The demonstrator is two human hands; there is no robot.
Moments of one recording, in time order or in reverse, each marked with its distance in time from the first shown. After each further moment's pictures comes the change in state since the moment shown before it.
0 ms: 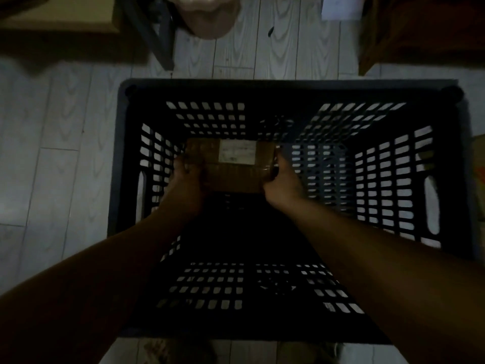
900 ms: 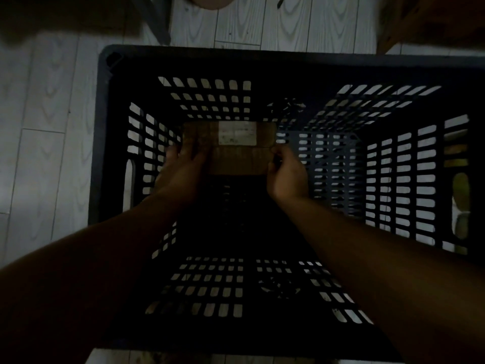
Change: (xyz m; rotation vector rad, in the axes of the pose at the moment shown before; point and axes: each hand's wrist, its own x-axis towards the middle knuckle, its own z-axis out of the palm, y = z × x) left_hand 0.028 -0.026 0.014 0.448 0.018 0.131; right_hand 0.014 0.010 0.018 -0.129 0.280 -0.144
